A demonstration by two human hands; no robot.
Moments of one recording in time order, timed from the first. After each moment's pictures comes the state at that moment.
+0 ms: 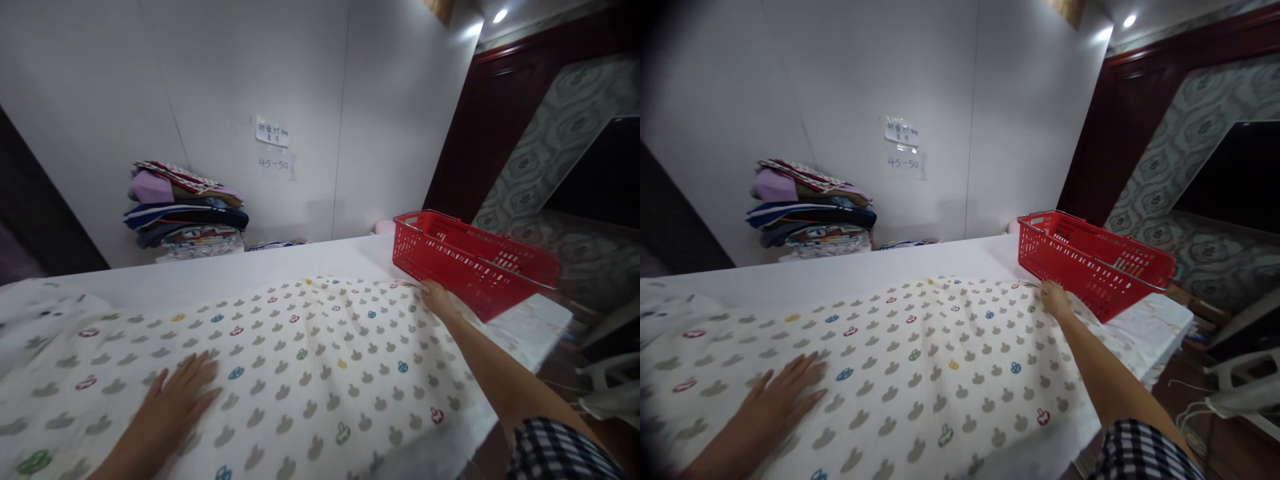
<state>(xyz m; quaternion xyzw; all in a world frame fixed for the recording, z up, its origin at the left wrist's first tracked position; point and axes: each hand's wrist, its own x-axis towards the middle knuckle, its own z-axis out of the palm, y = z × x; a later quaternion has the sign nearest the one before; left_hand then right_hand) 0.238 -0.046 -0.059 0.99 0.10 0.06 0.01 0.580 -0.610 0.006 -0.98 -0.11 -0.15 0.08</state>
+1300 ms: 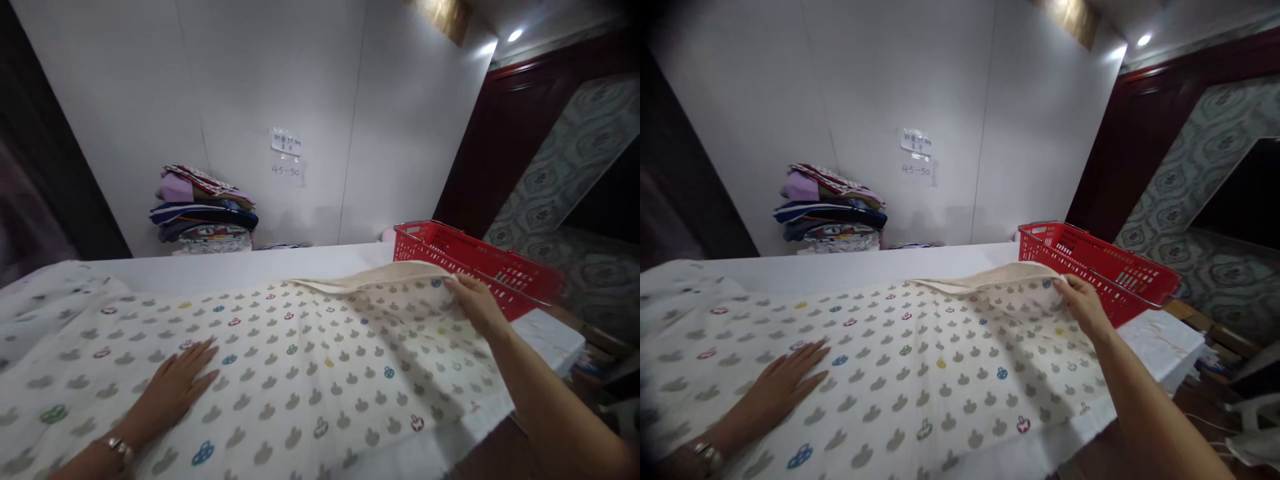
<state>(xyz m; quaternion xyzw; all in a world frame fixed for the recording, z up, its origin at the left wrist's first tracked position) 0.240 -0.076 -0.033 0.99 0.14 0.03 0.08 0.477 -0.610 0.138 -0.79 -0.08 -0.07 0.61</state>
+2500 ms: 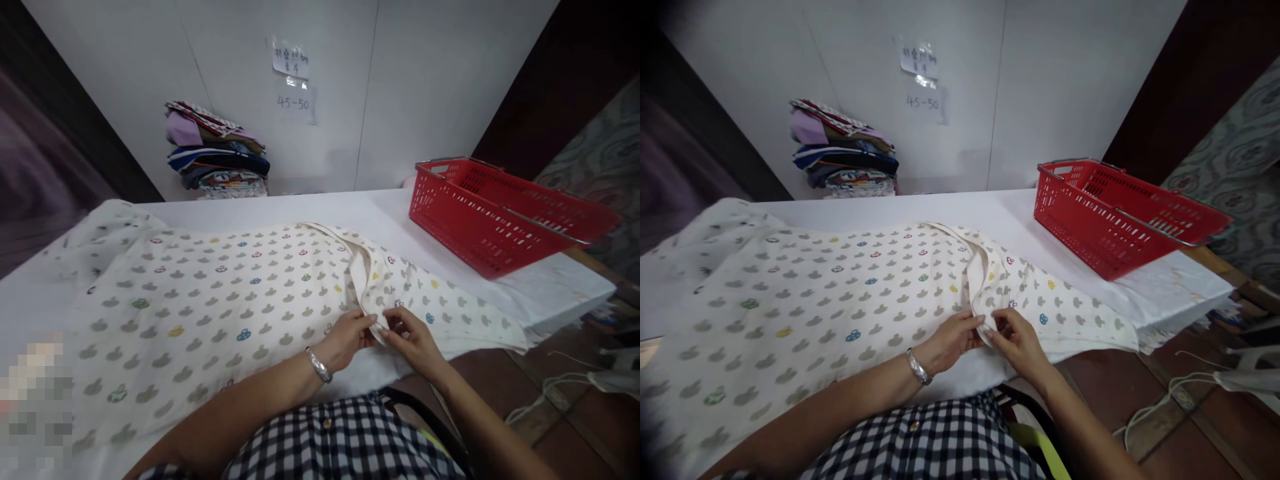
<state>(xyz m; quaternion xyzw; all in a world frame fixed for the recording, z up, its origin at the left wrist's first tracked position) 0.273 -0.399 0.018 0.44 0.17 -0.16 0.87 0.314 -0.561 0.015 -0.81 -0.24 0.08 0.53</state>
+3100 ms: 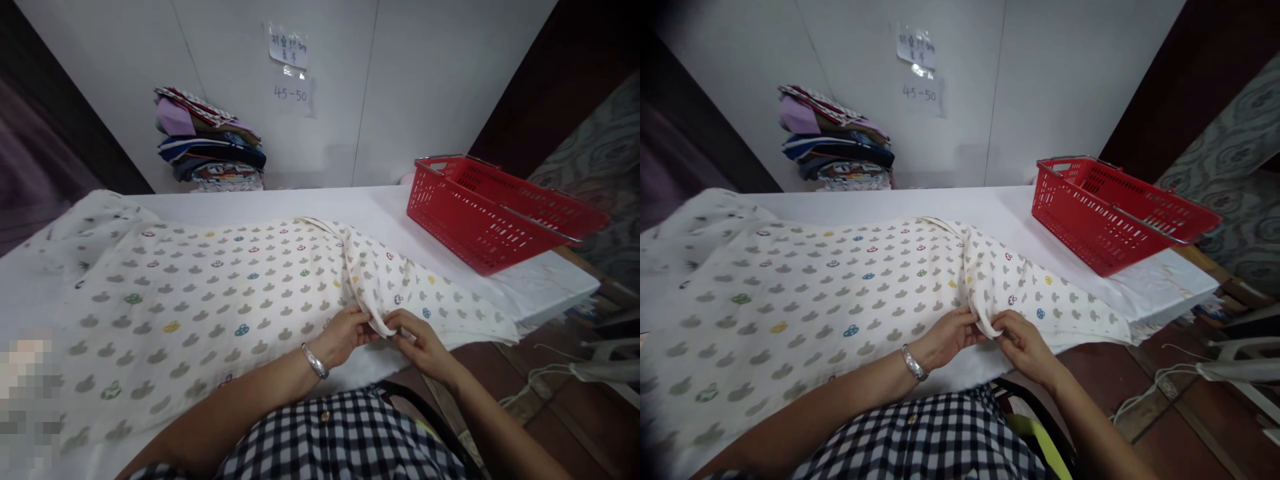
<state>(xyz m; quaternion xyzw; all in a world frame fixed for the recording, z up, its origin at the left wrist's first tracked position) 0.269 -0.392 0.027 0.40 0.19 -0.19 0.88 0.313 -0.582 0.029 -0.80 -0.40 0.08 0.44</state>
